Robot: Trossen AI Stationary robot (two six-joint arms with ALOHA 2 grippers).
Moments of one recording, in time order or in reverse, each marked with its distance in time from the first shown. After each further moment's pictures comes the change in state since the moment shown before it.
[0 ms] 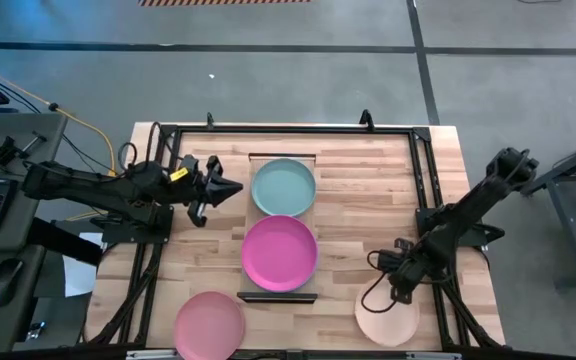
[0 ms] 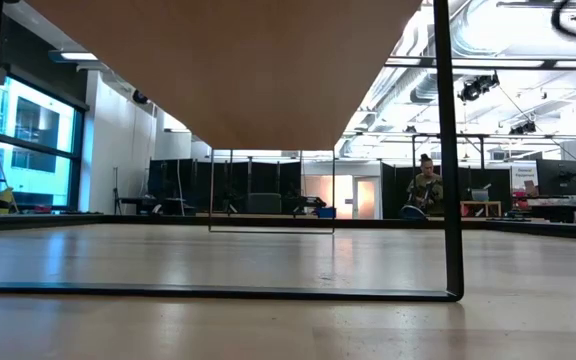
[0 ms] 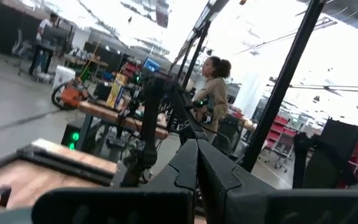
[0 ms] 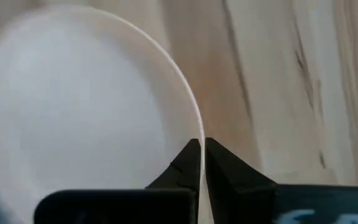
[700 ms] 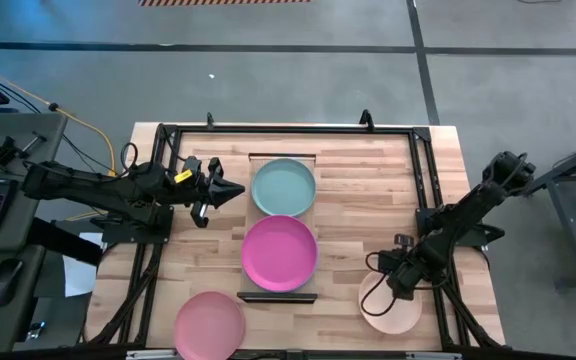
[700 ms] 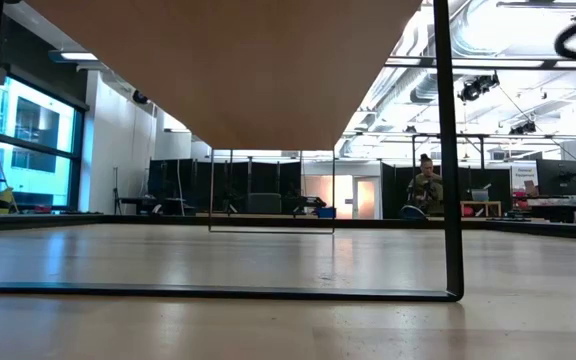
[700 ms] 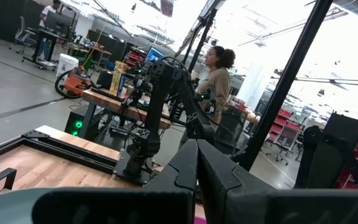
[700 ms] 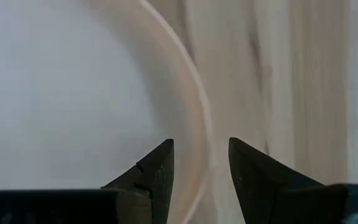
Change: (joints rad) left arm 0.000 0.004 0.000 -0.046 -0.002 -0.022; right arm 0.000 0.074 0.031 -0.127 0.044 -0.095
